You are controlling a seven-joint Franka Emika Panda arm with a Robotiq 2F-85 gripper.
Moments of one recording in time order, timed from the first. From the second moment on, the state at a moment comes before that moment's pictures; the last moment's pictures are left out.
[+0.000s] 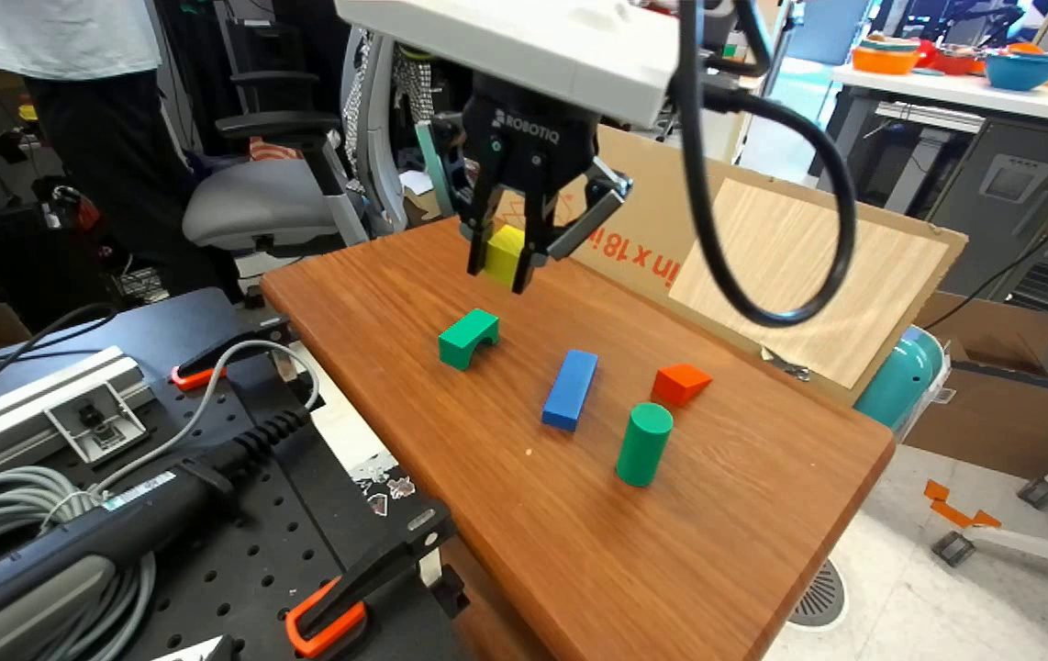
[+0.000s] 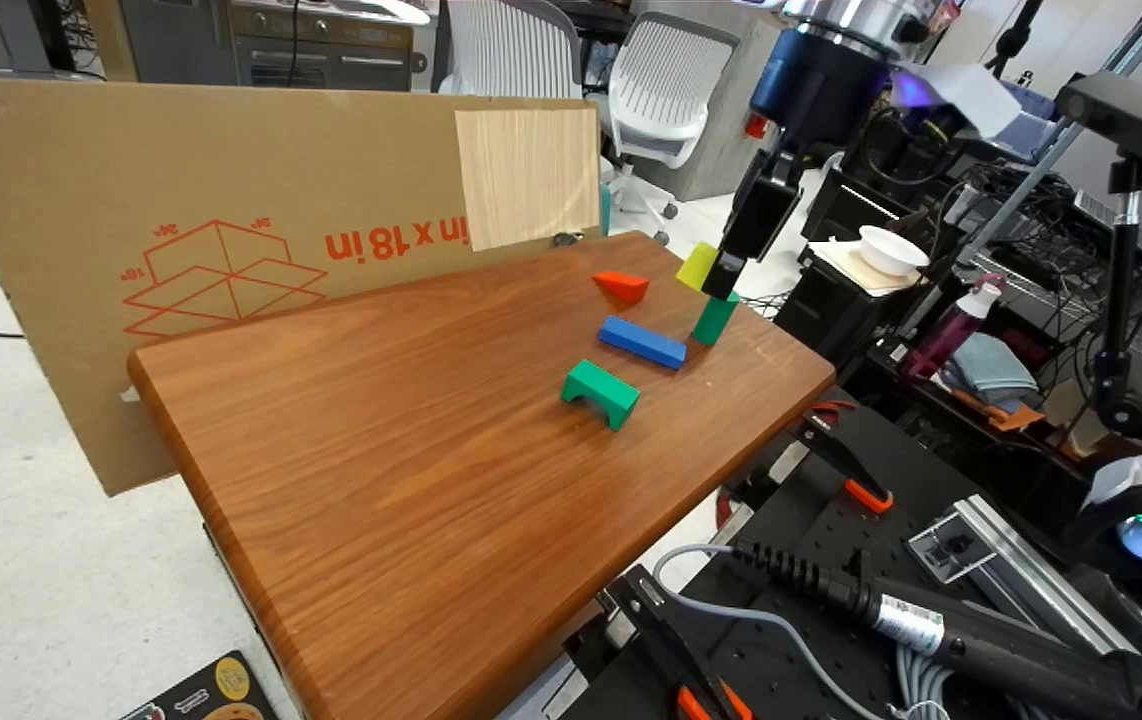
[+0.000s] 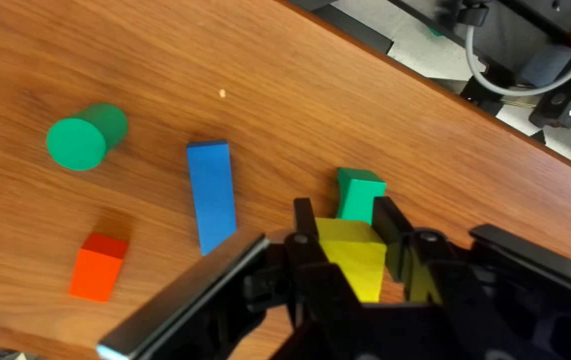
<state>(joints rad) -0.18 0.12 0.06 -2.40 0.19 2.43 -0.79</state>
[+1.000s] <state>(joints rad) 0.01 0.21 0.07 -2.49 -0.02 2.69 -0.46</state>
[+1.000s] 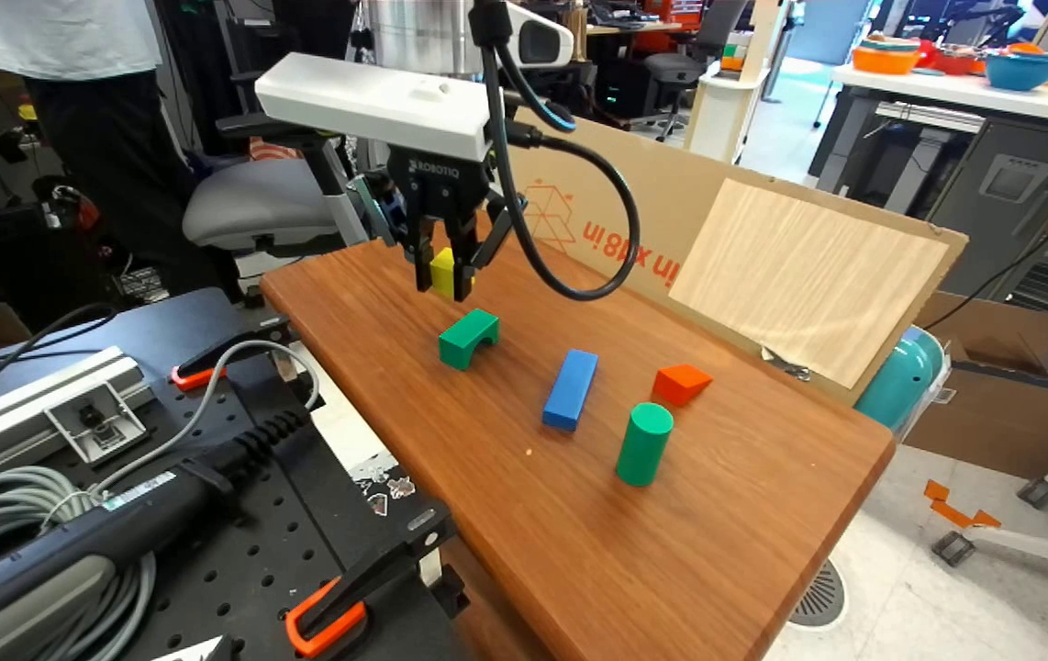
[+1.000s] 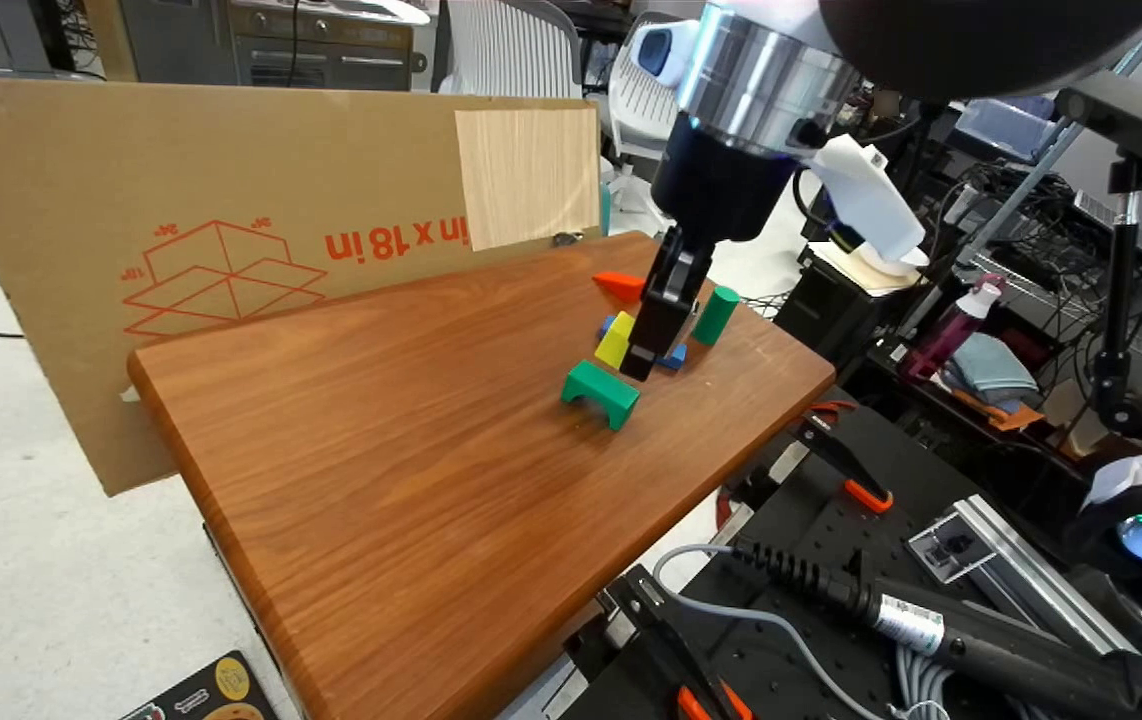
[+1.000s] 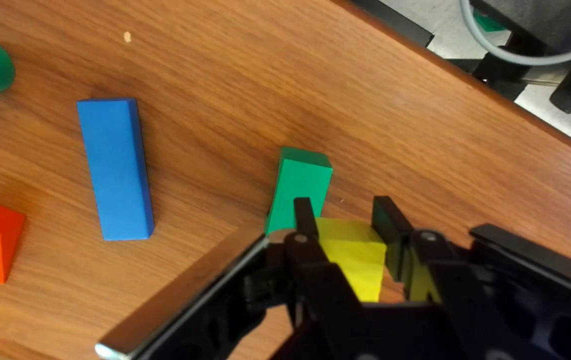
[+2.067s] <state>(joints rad) 0.01 0.35 0.04 -2.40 -0.11 2.69 -0.30</state>
